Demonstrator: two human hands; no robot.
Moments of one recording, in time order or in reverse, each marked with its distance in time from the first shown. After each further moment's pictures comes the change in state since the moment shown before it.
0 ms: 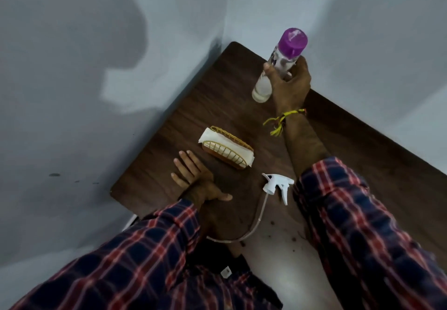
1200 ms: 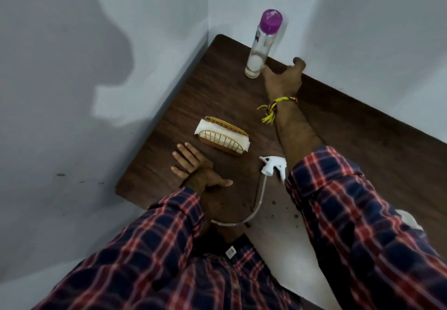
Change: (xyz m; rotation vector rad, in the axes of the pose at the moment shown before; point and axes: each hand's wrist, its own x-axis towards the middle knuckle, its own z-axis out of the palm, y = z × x) left_hand -0.007 0.005 -0.005 0.047 0.020 -0.027; right_hand -0.005 0.014 -0.017 -0.174 0.080 0.371
